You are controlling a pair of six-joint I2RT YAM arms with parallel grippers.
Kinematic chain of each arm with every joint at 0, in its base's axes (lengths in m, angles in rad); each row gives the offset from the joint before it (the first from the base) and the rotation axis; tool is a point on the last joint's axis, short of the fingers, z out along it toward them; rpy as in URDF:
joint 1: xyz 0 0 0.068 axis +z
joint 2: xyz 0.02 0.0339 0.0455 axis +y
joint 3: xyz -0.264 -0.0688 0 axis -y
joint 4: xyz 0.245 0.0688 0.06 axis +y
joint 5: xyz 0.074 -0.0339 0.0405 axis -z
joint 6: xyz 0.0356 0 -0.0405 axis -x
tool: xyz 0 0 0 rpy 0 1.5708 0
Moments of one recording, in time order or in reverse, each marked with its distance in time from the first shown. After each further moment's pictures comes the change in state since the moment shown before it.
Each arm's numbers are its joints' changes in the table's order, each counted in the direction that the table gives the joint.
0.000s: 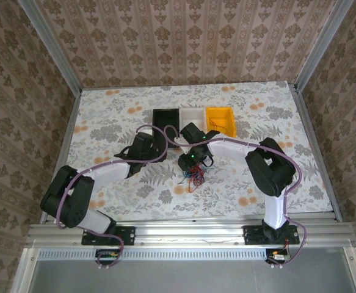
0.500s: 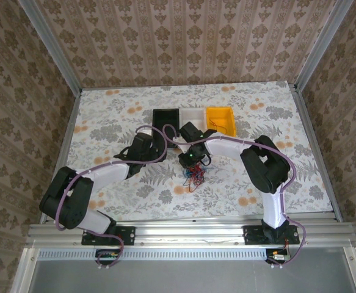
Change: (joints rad) left arm 0.000 -0.008 -0.012 -0.009 0.012 0.002; right arm -0.013 0.055 0.039 -0.002 -0.006 0.006
